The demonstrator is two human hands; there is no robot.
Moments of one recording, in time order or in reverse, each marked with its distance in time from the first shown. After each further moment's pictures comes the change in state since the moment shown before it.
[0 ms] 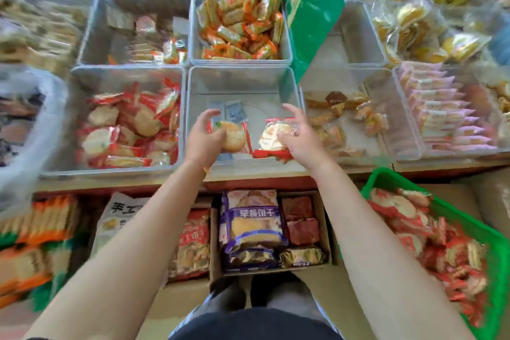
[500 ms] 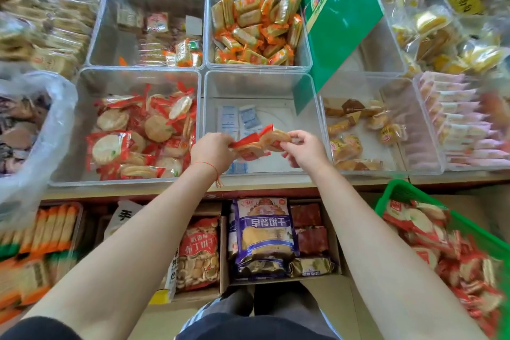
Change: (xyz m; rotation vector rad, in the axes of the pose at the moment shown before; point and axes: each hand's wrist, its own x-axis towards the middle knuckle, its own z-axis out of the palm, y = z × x) left_hand 0.046 -0.023 -0.019 0.891 -0.223 0.185; right_hand 0.052 0.020 0.042 0.000 0.088 0.210
